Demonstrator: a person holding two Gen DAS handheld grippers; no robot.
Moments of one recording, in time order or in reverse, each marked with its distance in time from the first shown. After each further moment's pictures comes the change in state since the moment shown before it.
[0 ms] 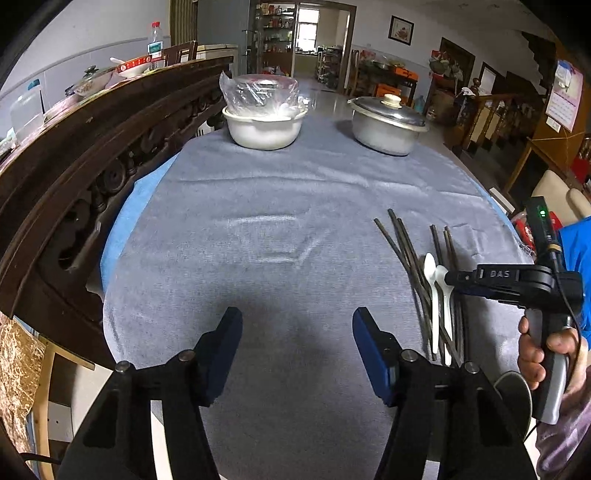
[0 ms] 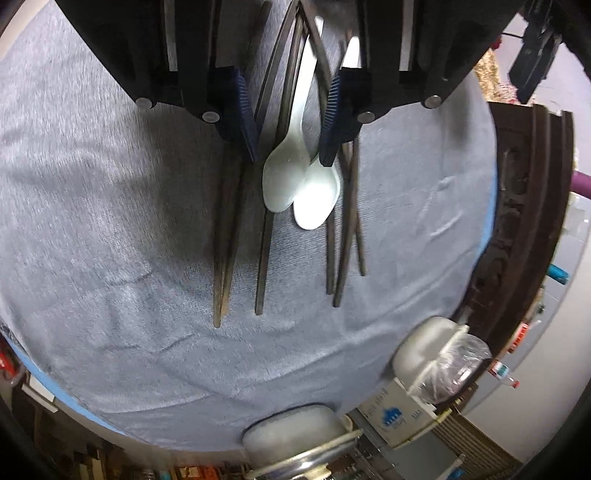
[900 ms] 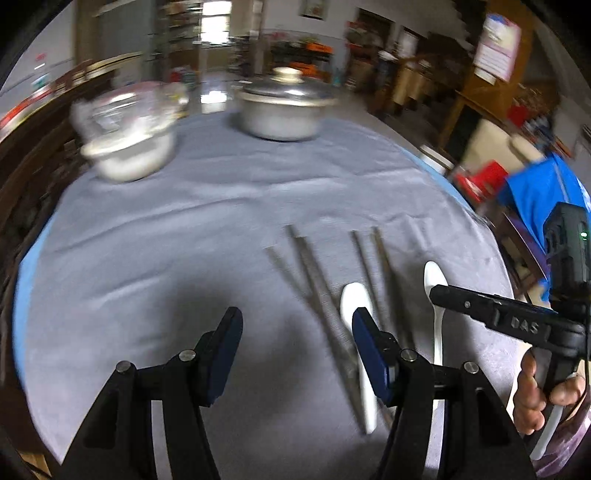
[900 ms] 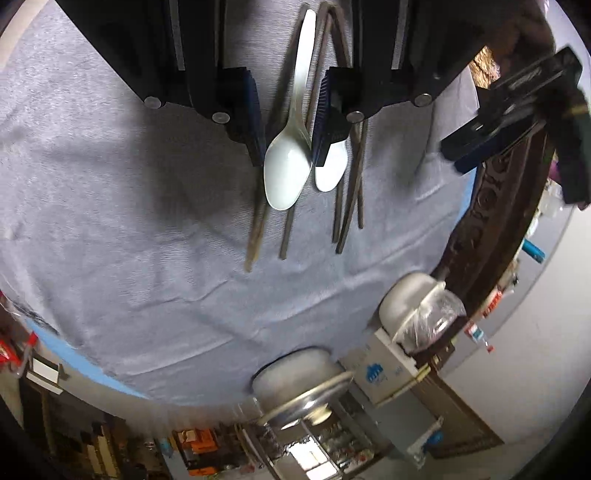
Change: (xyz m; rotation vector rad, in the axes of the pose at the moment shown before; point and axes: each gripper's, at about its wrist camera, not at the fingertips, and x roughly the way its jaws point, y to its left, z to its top) left arm 0.087 -0.097 0.066 0.264 0.078 -0.262; right arm -0.055 -0.047 -0.012 0.008 -0.212 0.103
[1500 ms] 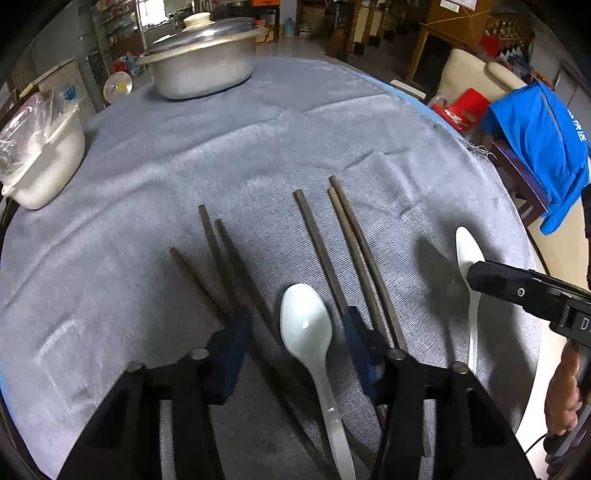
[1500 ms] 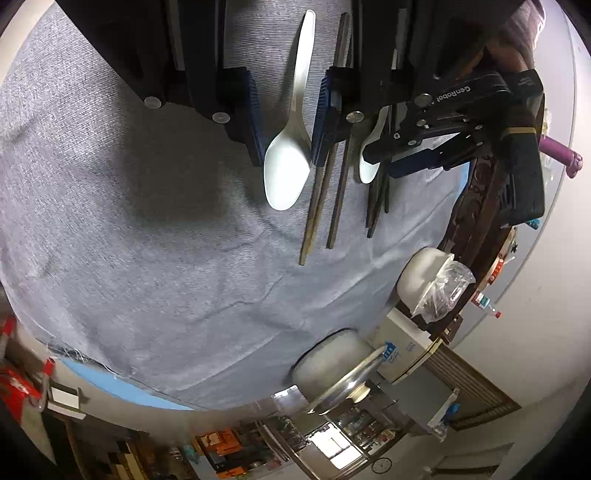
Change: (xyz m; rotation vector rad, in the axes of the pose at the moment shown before) left arm 0.078 -0.052 0.015 0.166 0.196 -0.022; right arm -0.013 -0.054 -0.007 0.113 -0.032 0.035
